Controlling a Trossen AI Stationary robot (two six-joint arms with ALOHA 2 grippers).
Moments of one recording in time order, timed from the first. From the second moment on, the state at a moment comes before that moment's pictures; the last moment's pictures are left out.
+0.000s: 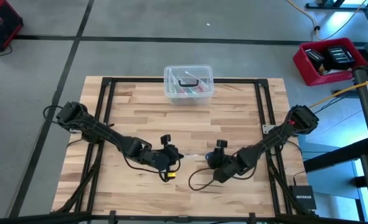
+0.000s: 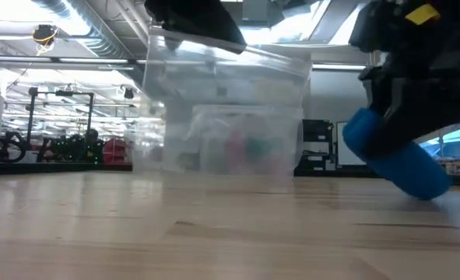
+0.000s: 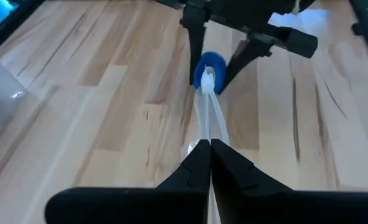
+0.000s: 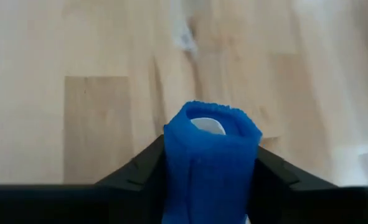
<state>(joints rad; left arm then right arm) -0.43 1.65 1.14 -0.16 -0.52 -0.31 0.57 1.66 0.89 -0.42 0.55 0.50</state>
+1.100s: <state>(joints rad) -0.40 1.67 1.14 -0.14 -0.52 -0.38 0.51 1.74 1.01 0.11 0.63 -0.16</state>
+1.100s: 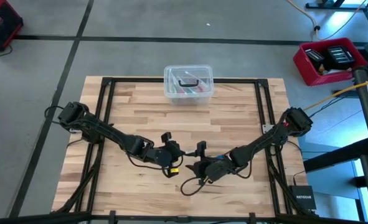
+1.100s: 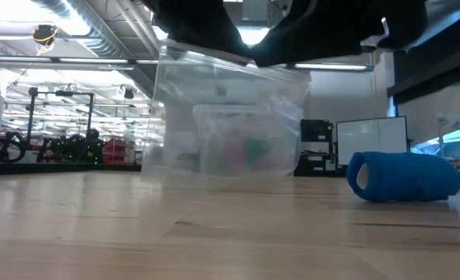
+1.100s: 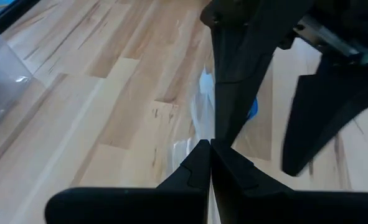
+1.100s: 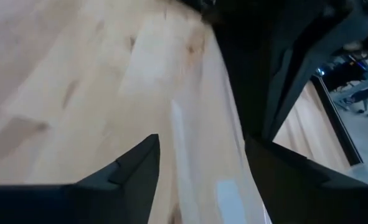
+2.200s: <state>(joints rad) -0.37 1.67 1.14 -0.31 -0.67 -0.39 0.47 1.77 1.01 0.05 0.46 -0.14</state>
